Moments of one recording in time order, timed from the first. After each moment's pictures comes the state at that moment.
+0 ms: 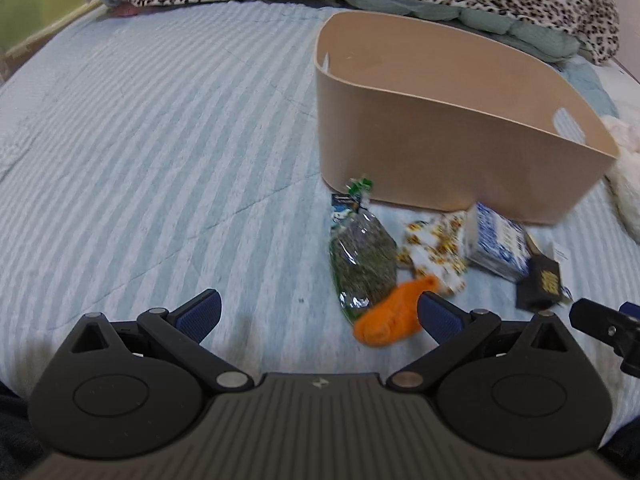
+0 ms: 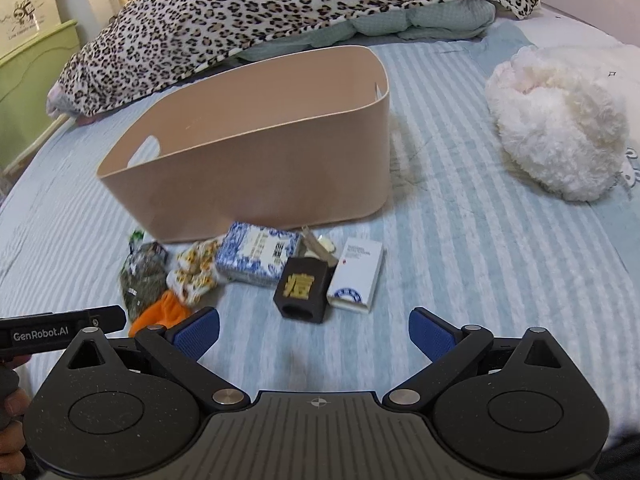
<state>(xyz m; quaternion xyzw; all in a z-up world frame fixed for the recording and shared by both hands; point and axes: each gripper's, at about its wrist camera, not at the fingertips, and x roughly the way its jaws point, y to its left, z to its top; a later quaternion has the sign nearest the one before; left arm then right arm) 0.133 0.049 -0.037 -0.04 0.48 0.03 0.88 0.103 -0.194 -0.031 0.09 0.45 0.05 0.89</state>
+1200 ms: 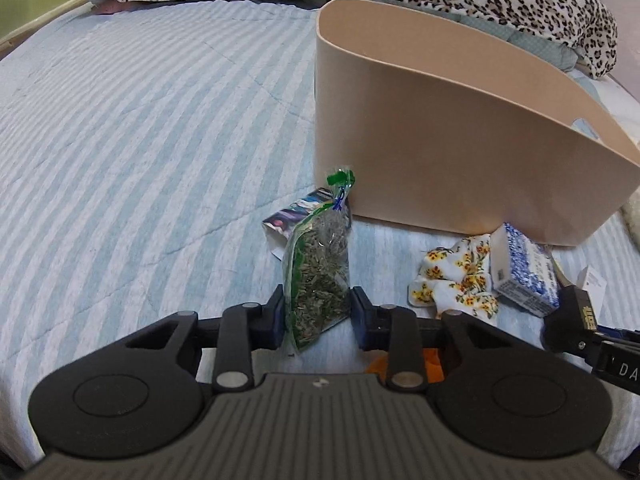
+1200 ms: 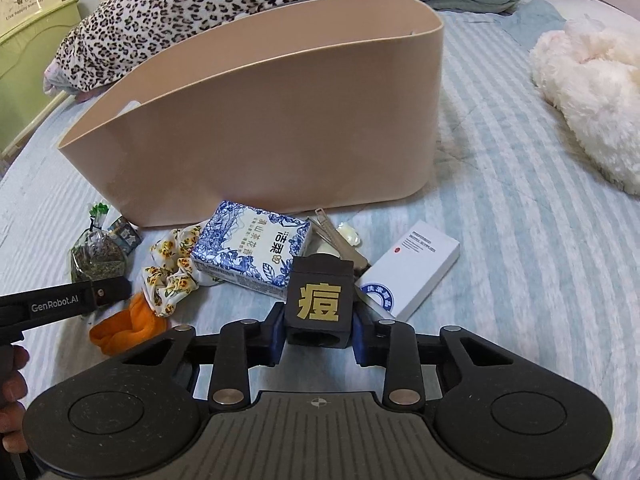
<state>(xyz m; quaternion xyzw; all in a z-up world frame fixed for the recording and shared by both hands) 0.157 0.058 -0.078 -0.06 0.45 0.01 0.89 0.149 -0.173 -0.079 0.09 0.47 0.07 0.87</state>
